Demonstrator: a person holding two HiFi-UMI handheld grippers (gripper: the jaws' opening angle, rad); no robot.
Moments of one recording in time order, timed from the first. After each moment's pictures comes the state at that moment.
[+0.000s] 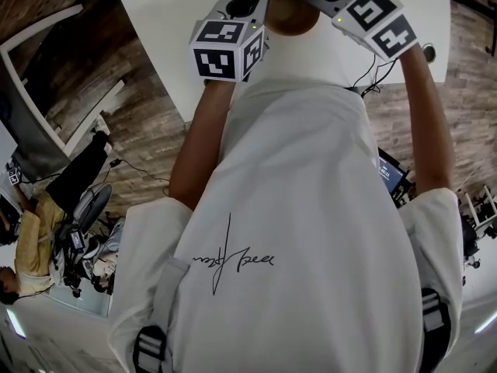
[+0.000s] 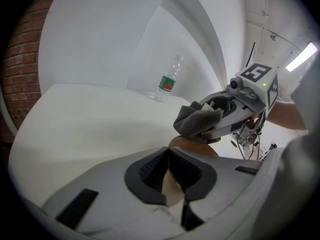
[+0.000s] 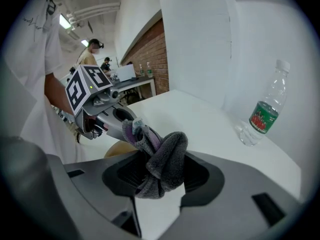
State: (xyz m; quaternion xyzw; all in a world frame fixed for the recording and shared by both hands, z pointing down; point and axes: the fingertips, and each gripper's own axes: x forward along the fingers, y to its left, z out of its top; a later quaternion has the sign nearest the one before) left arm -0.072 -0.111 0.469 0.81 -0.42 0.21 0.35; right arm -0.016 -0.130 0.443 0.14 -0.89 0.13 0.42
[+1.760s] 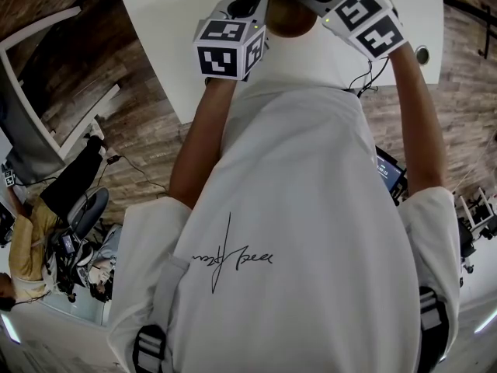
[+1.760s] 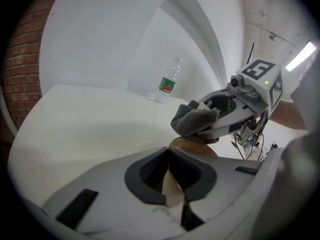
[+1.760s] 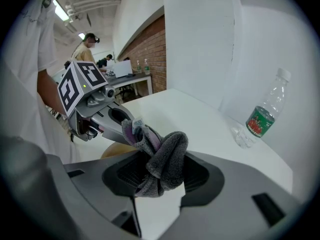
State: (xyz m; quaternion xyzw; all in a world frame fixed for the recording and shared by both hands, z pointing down) left arm -0.074 -0.110 0.471 0.81 -0.42 0.21 0.34; right arm -0.024 -0.131 0.445 0.17 -0.88 0.11 0.44
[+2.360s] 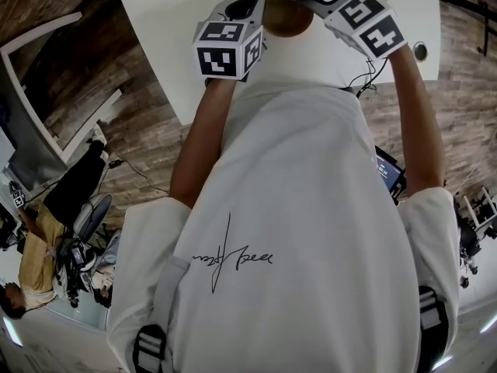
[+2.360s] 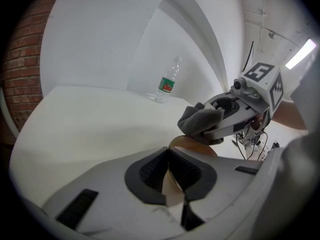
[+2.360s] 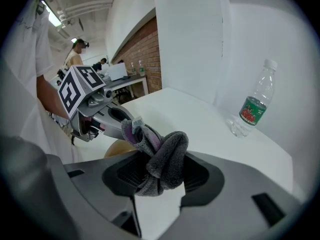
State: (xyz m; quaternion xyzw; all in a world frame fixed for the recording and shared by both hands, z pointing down) left arm -0.073 -0.108 0.472 0.81 -0.42 0.21 0.34; right arm -0.007 -0.126 0.445 0.19 -0.87 0.14 0.43
